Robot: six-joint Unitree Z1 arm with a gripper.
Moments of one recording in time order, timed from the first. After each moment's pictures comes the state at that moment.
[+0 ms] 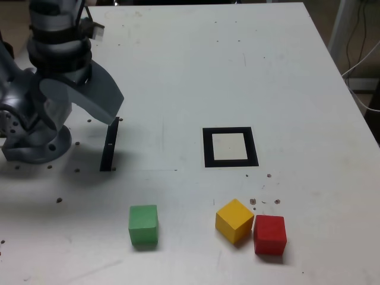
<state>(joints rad) -0.20 1.29 -0.78 1.21 0.01 -0.02</state>
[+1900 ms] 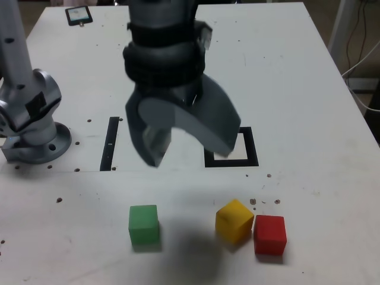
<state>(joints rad) -0.55 1.77 -1.52 1.30 -0.03 -0.28</state>
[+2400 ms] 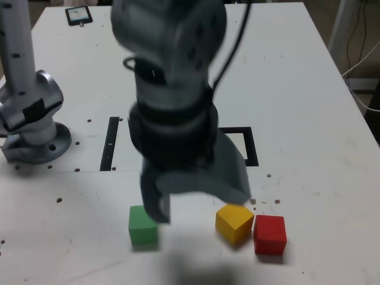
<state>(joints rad) -0.74 1.98 -1.71 1.34 0.04 -0.76</state>
